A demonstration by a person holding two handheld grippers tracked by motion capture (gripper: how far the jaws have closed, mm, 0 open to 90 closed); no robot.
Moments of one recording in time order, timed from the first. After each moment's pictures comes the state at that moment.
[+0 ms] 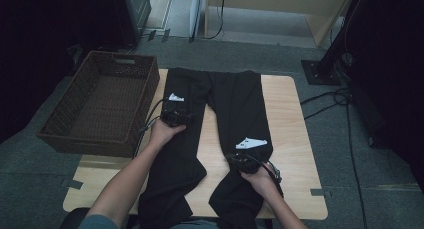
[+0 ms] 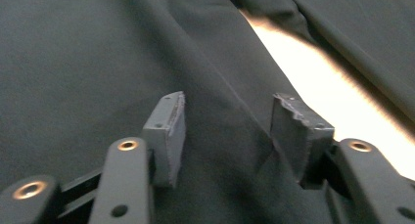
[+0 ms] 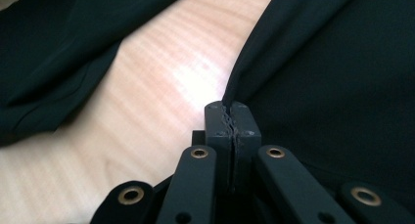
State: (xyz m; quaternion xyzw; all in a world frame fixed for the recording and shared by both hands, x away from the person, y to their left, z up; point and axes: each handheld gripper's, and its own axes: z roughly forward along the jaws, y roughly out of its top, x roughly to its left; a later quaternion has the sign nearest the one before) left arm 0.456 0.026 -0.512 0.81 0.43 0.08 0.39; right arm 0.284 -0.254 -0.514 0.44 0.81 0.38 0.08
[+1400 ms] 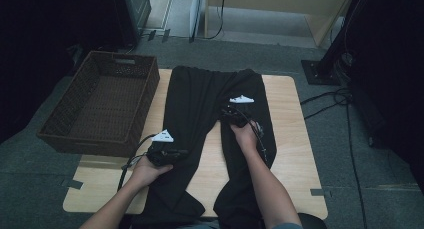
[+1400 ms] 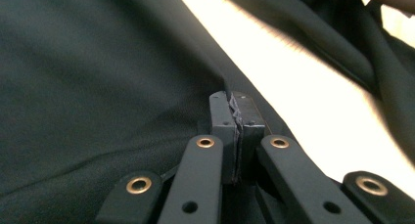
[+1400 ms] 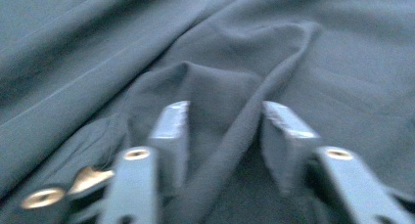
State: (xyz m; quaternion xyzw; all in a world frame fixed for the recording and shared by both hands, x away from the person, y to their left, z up) left arm 0.323 0.062 -0.512 0.84 0.33 -0.02 0.43; right arm 0.446 -0.237 -0.521 0.52 0.74 0.36 0.22
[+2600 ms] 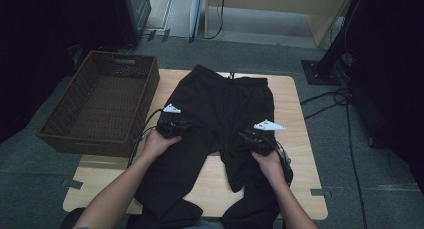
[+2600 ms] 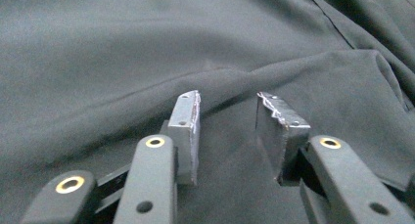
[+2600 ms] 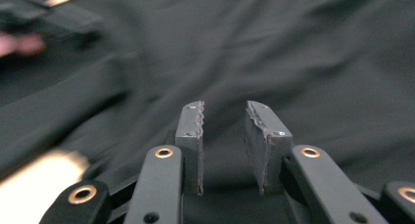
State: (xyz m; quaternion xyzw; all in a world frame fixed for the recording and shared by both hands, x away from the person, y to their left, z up) left arm 0.415 0.040 -0.512 0.83 0.40 0.04 0.40; right arm 0.330 -0.299 -0.492 0.50 0.74 0.42 0.17
